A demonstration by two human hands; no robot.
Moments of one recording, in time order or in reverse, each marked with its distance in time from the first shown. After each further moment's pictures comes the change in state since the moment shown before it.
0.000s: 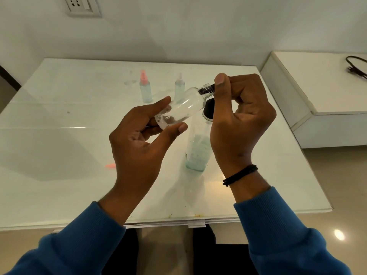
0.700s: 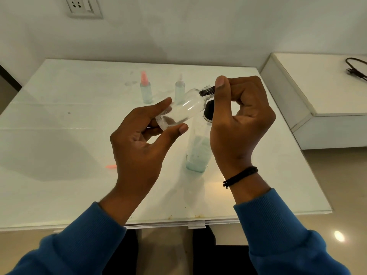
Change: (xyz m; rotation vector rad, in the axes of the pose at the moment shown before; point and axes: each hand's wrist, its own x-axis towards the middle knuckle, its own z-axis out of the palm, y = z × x) left_hand 0.001 0.001 0.000 0.016 0.010 0.007; right_hand -0.001 0.002 -0.001 -0.019 0.006 -0.025
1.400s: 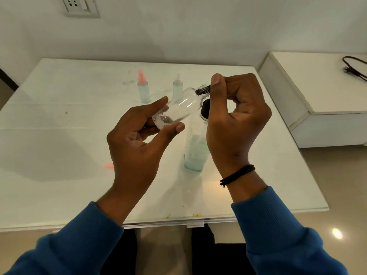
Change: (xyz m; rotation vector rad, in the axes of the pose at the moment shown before) left_hand -0.001 0.000 0.000 -0.013 -0.005 -0.005; right_hand 0.001 -0.003 0.001 -0.015 -0.008 0.015
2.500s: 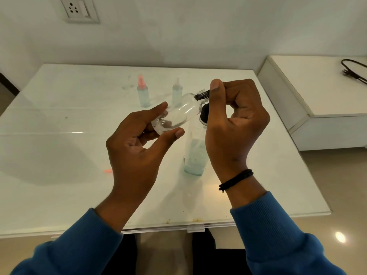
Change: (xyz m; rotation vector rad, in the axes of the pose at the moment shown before) left_hand 0.000 0.002 0.001 -0.014 -0.001 0.003; right_hand 0.000 0.000 0.001 0.027 0.010 0.019
